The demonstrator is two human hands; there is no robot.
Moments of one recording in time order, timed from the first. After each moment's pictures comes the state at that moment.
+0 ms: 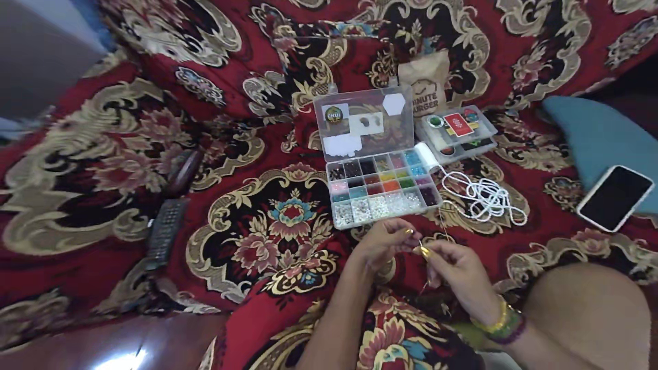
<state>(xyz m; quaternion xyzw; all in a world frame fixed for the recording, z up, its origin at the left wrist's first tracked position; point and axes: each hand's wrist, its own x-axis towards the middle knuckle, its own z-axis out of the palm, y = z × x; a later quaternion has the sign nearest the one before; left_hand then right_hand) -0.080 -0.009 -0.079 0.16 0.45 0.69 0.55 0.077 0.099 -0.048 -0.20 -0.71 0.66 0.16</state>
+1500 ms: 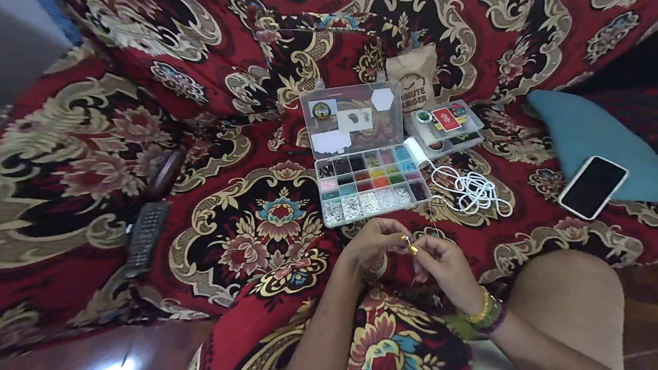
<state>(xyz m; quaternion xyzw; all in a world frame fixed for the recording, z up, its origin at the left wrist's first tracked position) -0.081 -0.009 -0.083 0.23 0.44 0.65 0.57 0.079 0.096 -0.050 -0.22 -0.70 0.66 0.14</state>
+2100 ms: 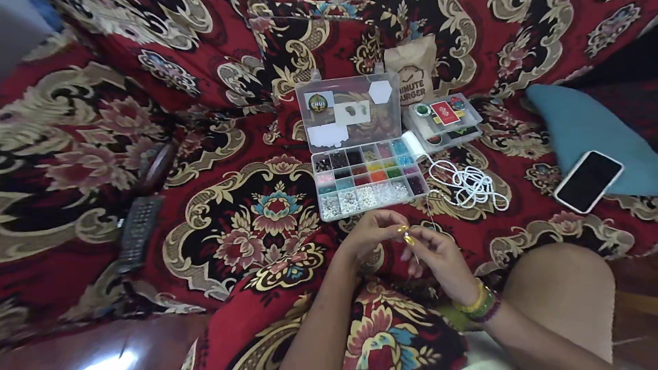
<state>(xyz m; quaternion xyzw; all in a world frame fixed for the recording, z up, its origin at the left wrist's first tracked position) -0.082 -0.006 -0.092 0.31 0.47 0.66 0.49 0.078 0.099 -0.053 -0.23 -0.66 0.71 0.09</state>
